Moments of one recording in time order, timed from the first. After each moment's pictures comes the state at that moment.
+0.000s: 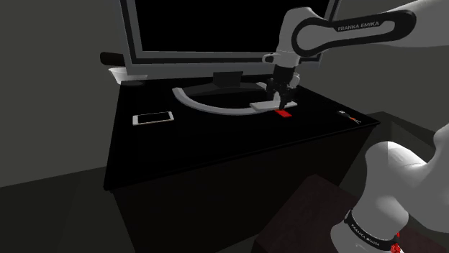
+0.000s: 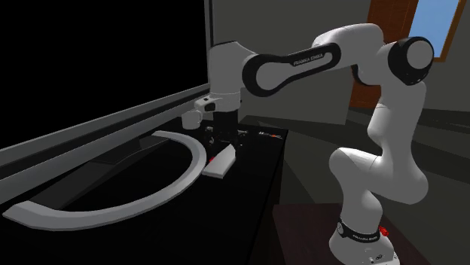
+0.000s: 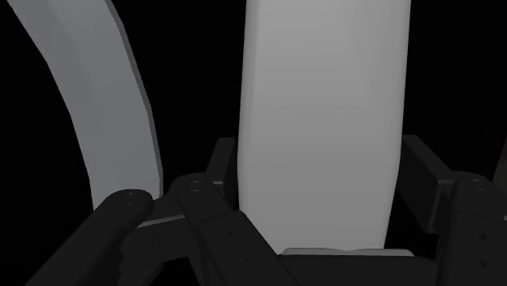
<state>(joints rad) 0.70 -0.45 -0.71 -2.18 -0.29 1.81 -1.10</state>
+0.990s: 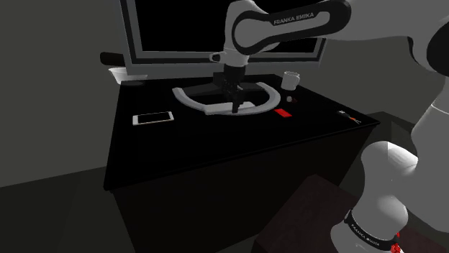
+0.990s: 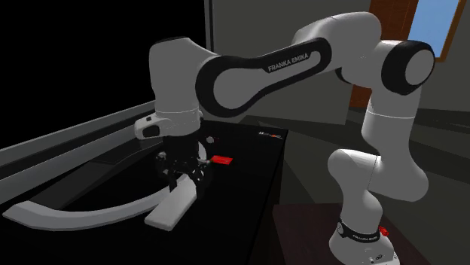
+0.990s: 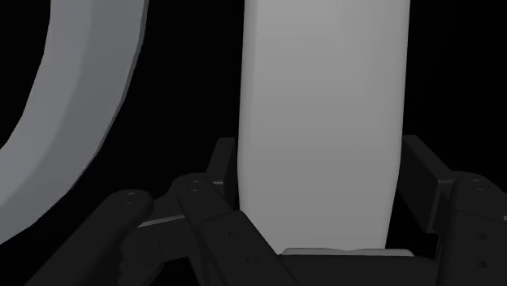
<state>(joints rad) 0.87 -0.02 -0.67 -1.85 0.00 1.84 -1.00</state>
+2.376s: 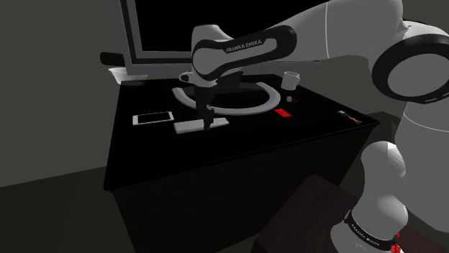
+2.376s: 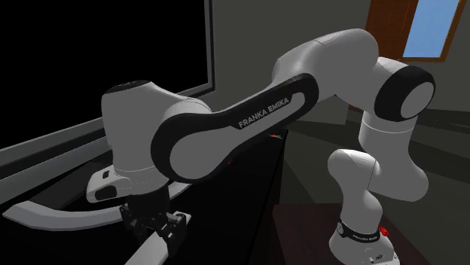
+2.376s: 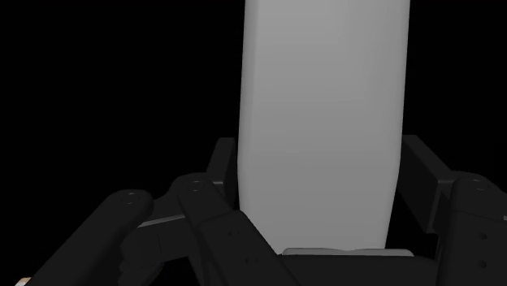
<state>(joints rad) 0.88 0.29 -0.62 -1.70 0.19 1.92 -0.99</state>
